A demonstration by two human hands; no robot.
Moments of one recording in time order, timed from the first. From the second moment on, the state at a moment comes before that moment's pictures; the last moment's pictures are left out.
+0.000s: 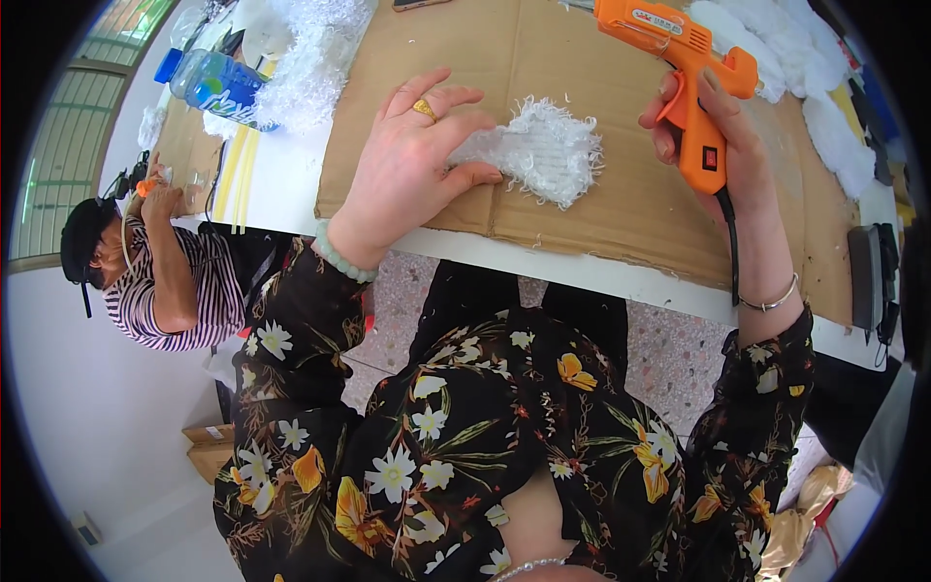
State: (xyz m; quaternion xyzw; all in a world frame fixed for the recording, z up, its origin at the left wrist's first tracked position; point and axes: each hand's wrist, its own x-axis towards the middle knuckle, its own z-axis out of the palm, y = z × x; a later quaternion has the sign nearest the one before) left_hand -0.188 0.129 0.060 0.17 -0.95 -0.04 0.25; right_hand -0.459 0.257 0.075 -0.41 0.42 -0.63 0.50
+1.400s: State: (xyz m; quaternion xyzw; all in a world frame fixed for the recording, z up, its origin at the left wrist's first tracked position) left_hand -0.210 0.123 0.067 0.18 -0.95 -0.13 0.21; right_hand -0.458 0.263 0.086 -0.44 0.45 -0.62 0.46
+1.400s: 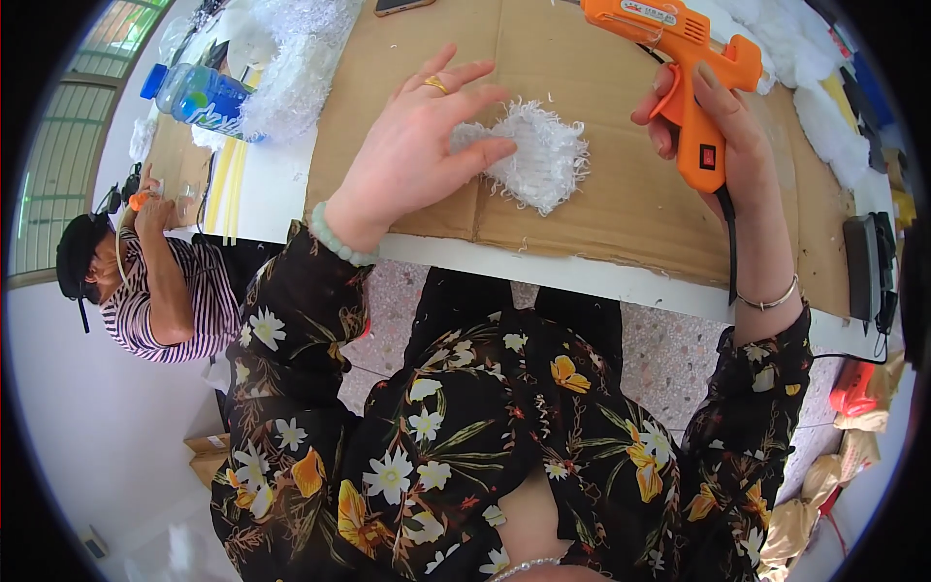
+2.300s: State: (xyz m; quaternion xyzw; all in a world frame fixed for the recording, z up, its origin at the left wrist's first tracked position) left_hand -0.229 0.119 0.059 0.20 -0.95 -0.07 0.24; right_hand -0.471 0.286 0.112 -0.56 0.57 -0.42 0.42
